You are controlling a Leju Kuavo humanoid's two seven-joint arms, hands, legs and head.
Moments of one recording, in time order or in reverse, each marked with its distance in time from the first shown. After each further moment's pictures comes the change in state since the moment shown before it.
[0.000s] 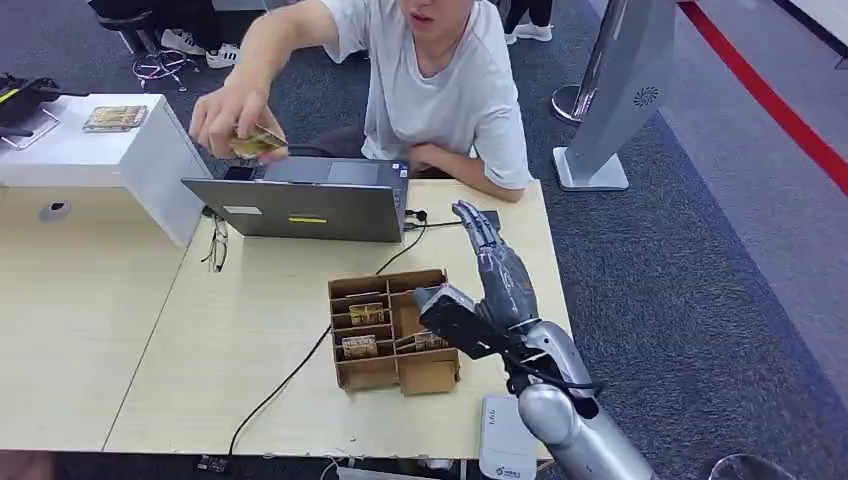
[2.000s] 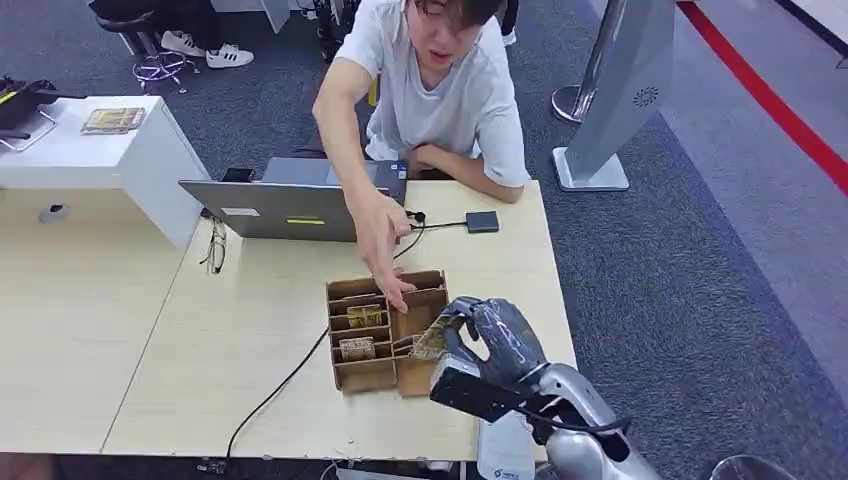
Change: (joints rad) left arm 0.359 -0.032 0.763 -0.272 0.229 -0.756 0.078; right arm 0.116 -0.129 0.049 -0.083 -0.058 0.151 -0.050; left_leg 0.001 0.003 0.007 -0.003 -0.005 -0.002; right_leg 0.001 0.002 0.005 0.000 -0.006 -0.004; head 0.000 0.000
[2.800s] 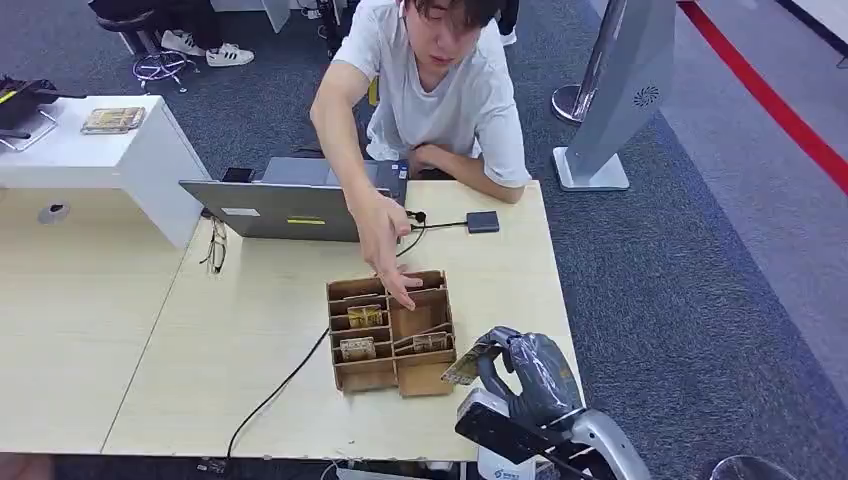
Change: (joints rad) left arm -0.191 0.001 -0.422 0.164 -0.615 0.631 -0.048; right arm 0.253 -0.026 -0.090 -0.158 0.145 -0.073 0.060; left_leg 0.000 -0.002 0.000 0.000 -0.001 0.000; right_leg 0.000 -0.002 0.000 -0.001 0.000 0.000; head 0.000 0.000
